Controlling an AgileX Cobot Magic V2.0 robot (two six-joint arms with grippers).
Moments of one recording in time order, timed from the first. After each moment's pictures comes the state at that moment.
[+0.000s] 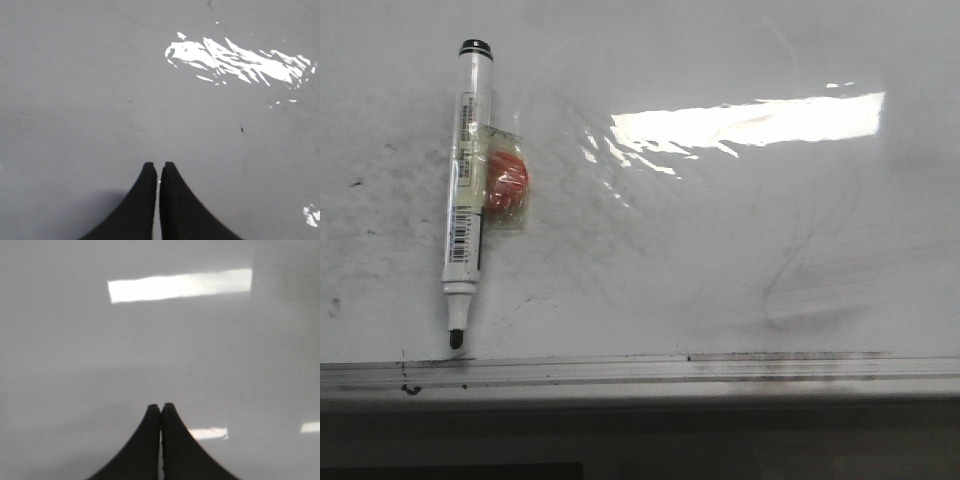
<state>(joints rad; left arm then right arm) -0.02 0.00 -0.01 -0.21 0.21 -0.06 -0.11 -0.01 0.01 0.09 0.12 -0.07</state>
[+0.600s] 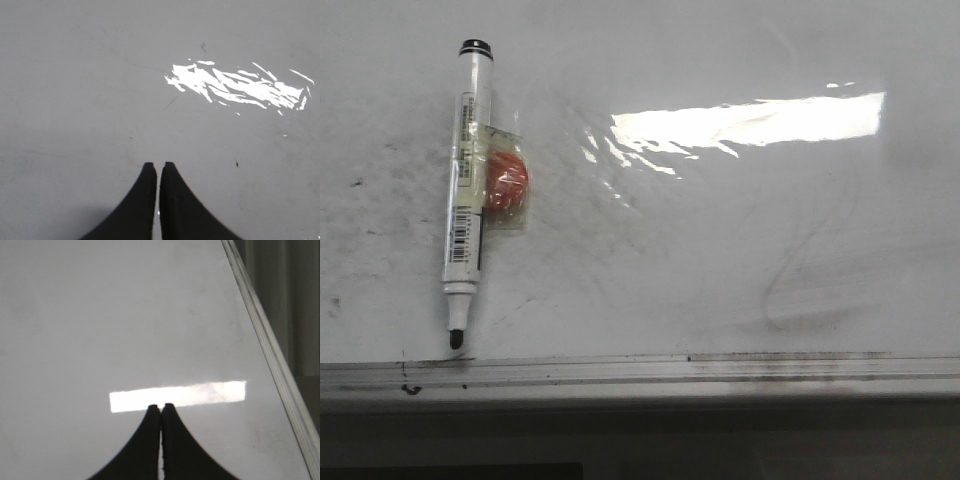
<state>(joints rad) -0.02 0.00 -0.01 -0.20 0.11 -0.06 -0.11 -0.01 0.01 0.10 -0.27 -0.07</state>
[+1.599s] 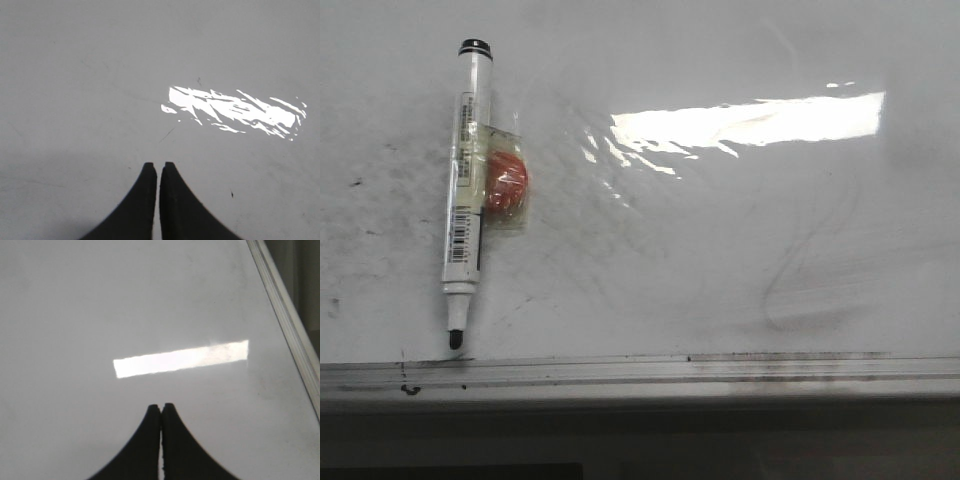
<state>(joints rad) -0.02 0.00 -0.01 -0.22 0.03 -0.06 -0.11 -0.01 0.01 0.16 -0.12 -0.07</state>
